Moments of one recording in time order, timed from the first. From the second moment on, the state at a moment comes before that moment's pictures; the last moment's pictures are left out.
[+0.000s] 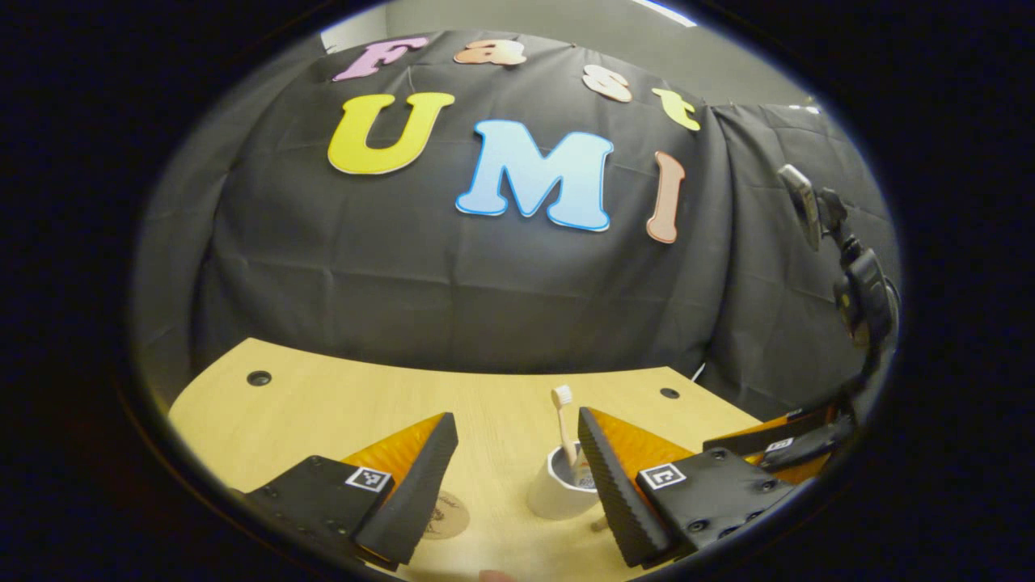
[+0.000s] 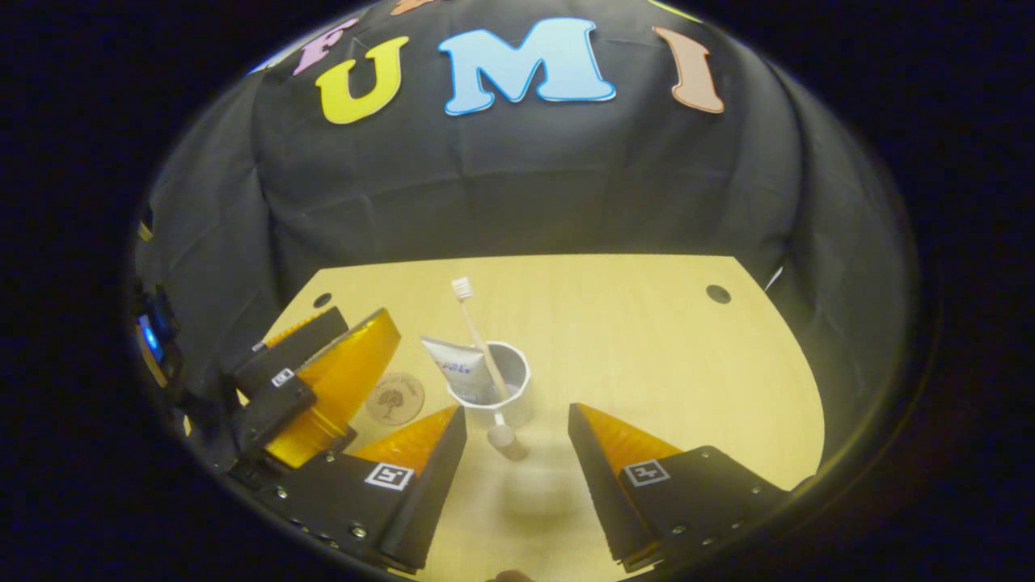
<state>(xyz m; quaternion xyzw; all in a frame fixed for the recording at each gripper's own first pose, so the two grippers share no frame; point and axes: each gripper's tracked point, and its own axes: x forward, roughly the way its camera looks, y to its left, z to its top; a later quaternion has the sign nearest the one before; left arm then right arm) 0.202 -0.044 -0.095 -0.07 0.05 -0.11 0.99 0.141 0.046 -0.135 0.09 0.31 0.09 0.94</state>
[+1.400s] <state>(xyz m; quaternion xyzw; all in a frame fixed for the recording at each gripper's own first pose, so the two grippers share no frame) 0.138 0.023 -0.050 -0.06 0.01 -0.05 1.00 0.176 0.082 -0.223 -0.03 0.51 0.12 0.85</state>
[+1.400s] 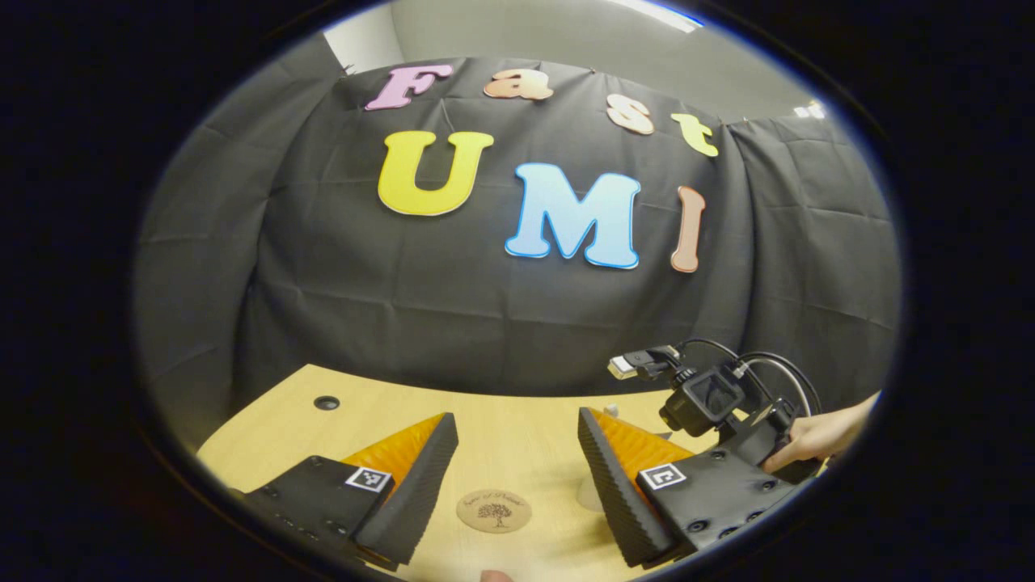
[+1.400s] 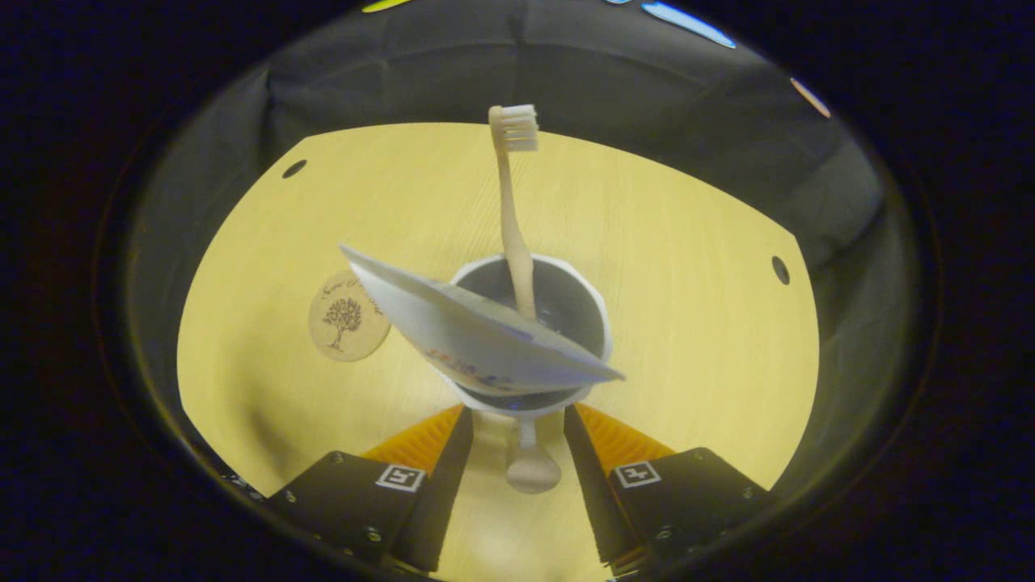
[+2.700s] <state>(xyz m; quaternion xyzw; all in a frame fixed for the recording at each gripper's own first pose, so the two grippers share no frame) 0.100 0.073 -0.045 -0.06 0.01 0.00 1.00 0.169 0.166 -0.184 -0.03 0.47 0.18 0.86</state>
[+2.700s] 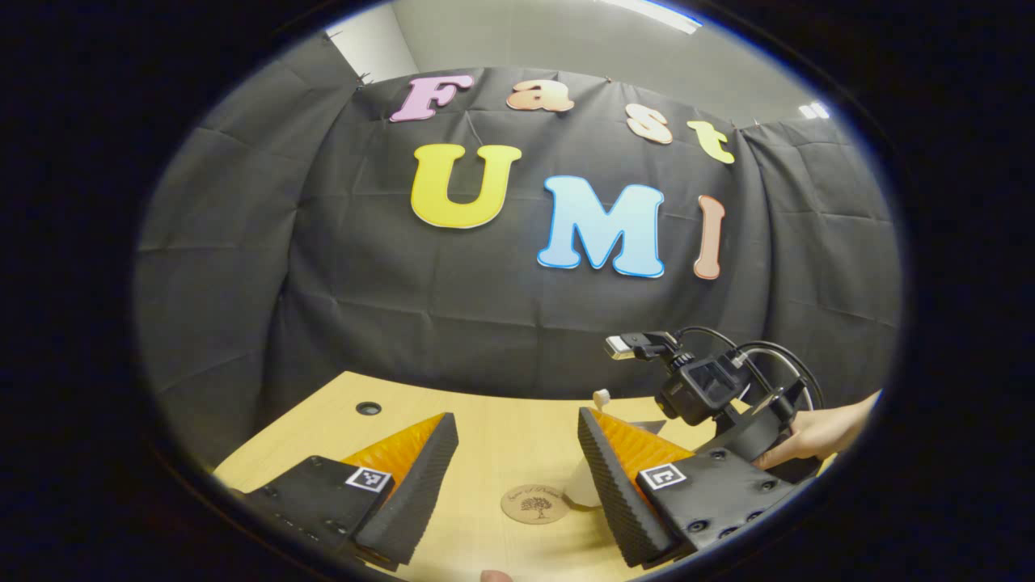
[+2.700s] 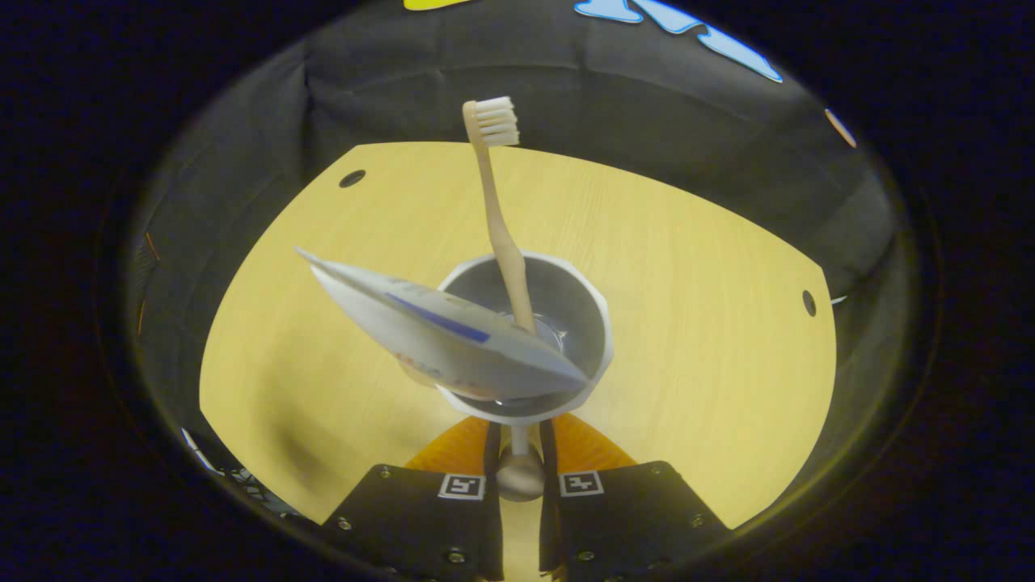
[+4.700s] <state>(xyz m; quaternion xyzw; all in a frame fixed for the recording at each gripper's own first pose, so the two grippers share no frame) 0.108 0.077 -0.021 -0.06 -0.01 0.00 1.00 0.111 0.106 -0.065 0.05 0.35 0.18 0.92</state>
